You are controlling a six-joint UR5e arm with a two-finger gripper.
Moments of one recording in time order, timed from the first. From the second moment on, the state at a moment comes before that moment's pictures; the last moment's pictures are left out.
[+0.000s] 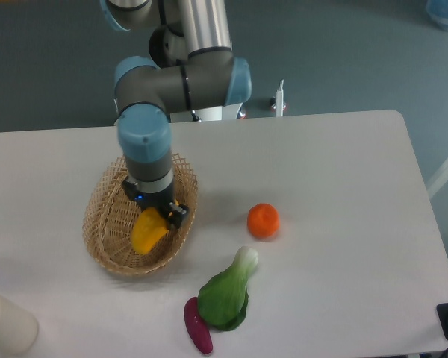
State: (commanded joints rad) arm 2.26 -1.85 -1.76 -1.01 1.51 0.81
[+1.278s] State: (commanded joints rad) arm 2.51 -1.96 -1.58 -1.01 1.54 1.19
